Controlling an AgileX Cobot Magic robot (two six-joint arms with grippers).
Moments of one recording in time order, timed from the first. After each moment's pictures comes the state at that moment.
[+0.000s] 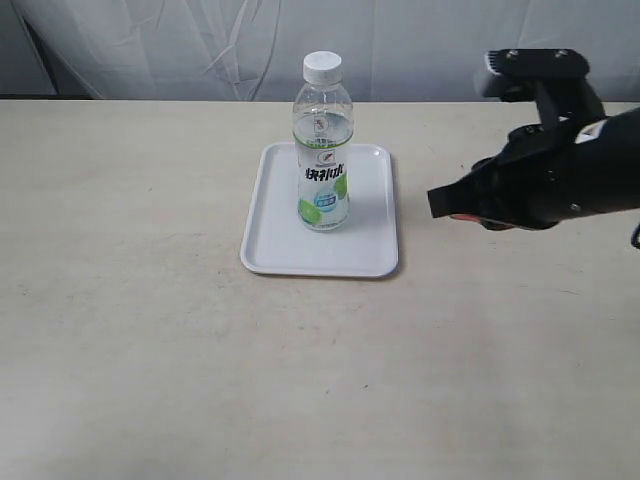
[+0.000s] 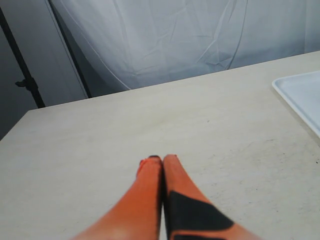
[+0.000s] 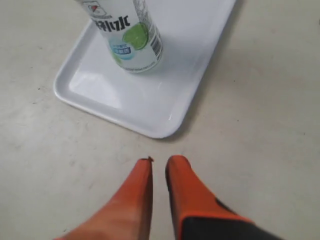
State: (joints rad) left arm -0.04 0.00 0.00 0.05 0.24 0.12; right arm 0.49 1.31 -0.76 0.49 0.44 -0.38
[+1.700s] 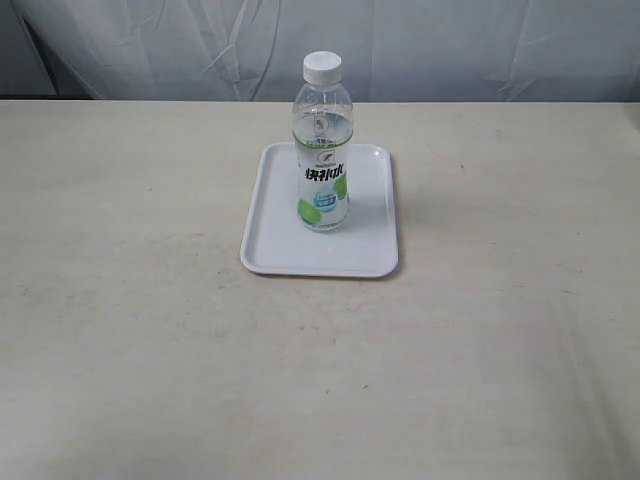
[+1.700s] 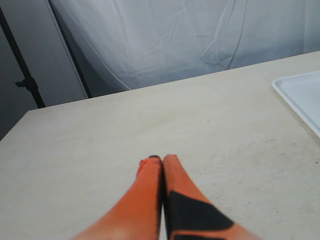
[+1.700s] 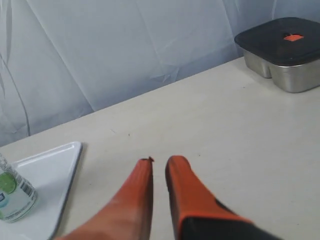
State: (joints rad) left arm -0.04 0.00 0.00 0.05 0.24 0.12; right arm -0.01 0.15 -0.01 0.53 0.16 -0.23
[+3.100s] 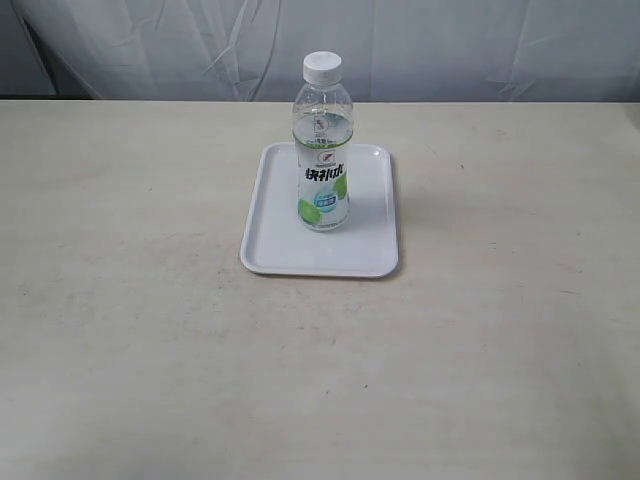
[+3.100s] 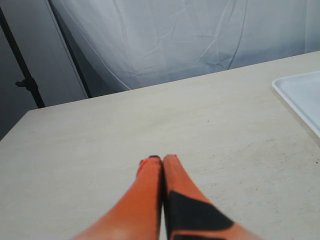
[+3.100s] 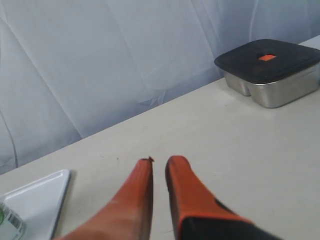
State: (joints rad) left arm -0.04 0.00 0.00 0.05 0.24 0.12; right arm -0.03 0.01 0.00 0.08 0.20 0.25
